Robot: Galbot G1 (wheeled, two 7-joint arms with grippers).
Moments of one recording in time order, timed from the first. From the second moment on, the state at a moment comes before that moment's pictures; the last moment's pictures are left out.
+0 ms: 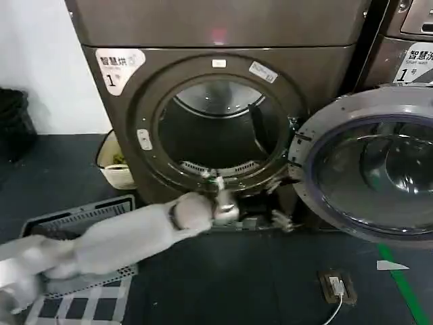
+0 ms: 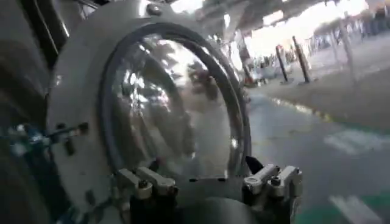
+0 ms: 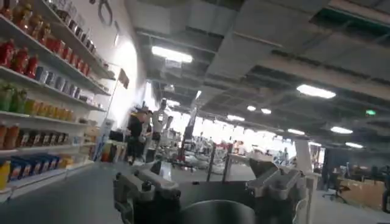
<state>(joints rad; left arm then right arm) 0.10 -1.05 0.81 -1.62 -0.74 -0.17 0.30 -1.57 0.99 2.35 1.62 0.21 -0.44 0.00</state>
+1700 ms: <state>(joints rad) 0.44 0.02 0.64 -1.64 -0.32 -0.35 0.36 -1.54 0.97 2.31 1.64 0.18 -0.42 -0.03</state>
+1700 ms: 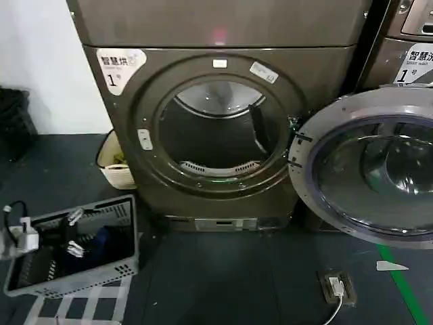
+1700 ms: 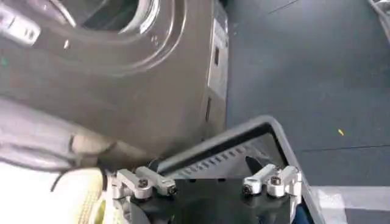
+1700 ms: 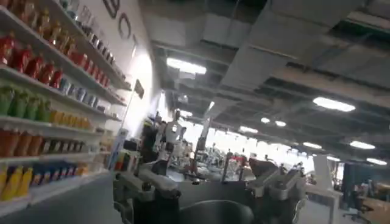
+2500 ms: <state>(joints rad) 0.77 0.09 0.38 -1.45 -0.31 -0.41 0.42 -1.39 0.94 2.20 1.63 0.05 -0.43 -0.06</state>
